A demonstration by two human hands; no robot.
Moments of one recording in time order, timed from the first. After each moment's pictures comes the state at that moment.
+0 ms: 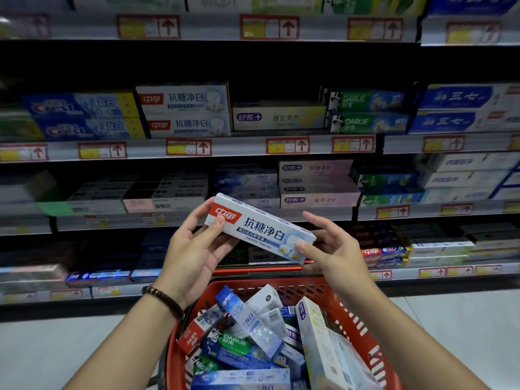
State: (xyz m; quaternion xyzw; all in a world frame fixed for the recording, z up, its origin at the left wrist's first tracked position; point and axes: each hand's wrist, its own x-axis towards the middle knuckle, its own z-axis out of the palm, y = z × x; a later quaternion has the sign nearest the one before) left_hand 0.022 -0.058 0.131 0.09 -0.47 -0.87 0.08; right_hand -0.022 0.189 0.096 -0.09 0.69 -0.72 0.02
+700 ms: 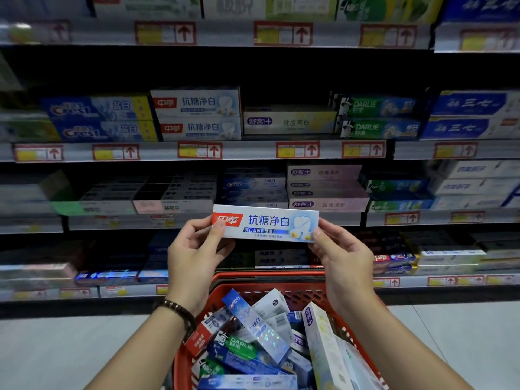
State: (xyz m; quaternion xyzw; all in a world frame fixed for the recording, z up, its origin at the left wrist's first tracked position) left_hand 0.023 -0.062 0.113 0.14 -0.53 -0.80 0.23; right_hand -0.020 0.159 0.097 0.03 0.56 -0.83 -0.07
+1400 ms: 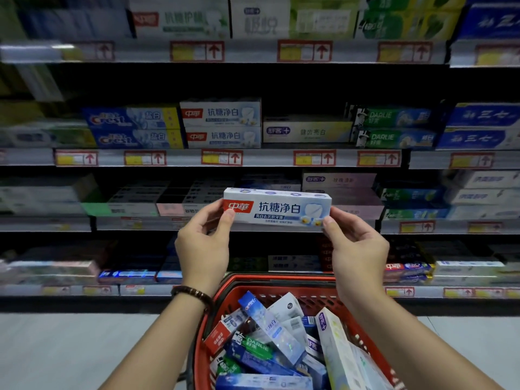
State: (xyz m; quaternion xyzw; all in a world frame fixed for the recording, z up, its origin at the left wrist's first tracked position) left_hand 0.028 -0.085 0.137 0.13 -0.69 -0.61 0.37; right_hand -0.007 0.133 0.138 0.01 0.61 -0.77 -0.18
